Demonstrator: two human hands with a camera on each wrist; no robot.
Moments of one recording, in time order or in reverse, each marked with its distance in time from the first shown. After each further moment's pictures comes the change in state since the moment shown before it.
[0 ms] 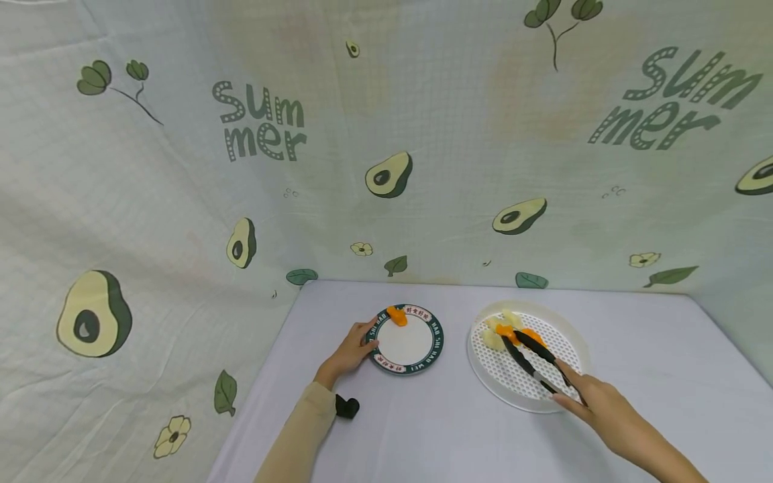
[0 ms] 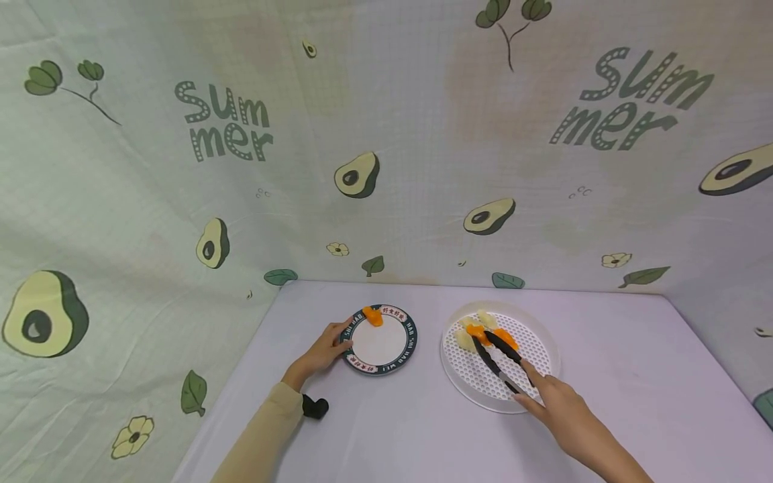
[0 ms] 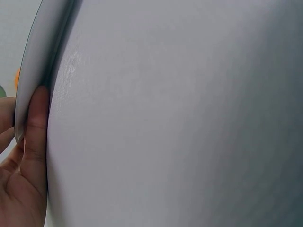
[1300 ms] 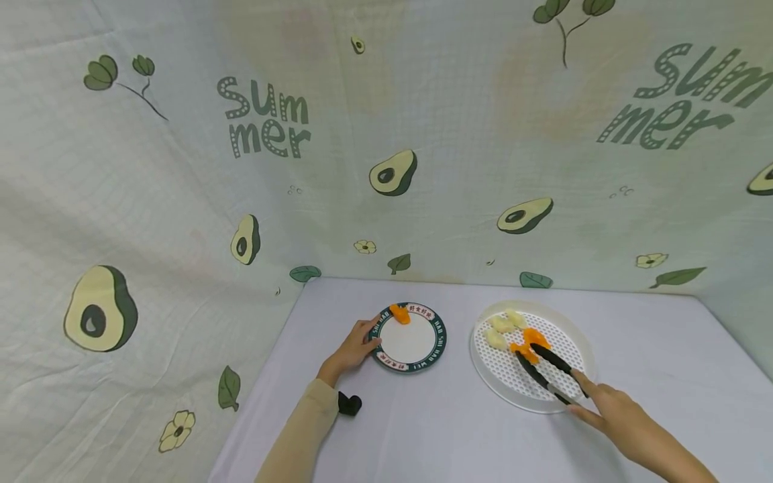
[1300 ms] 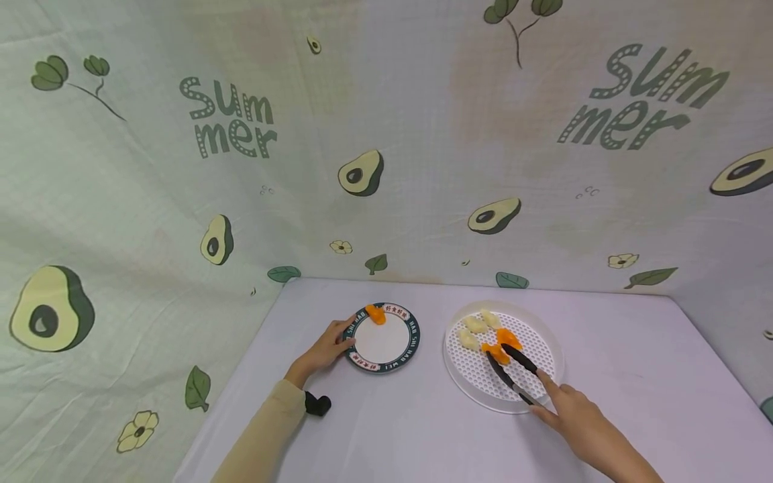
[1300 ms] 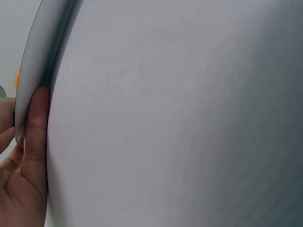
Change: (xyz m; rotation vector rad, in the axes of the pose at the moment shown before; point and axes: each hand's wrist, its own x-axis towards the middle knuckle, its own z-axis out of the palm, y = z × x) left_hand 0.002 -0.005 0.001 -0.012 -0.008 -0.001; right_hand 0.000 0.023 -0.001 -0.048 -0.136 0.063
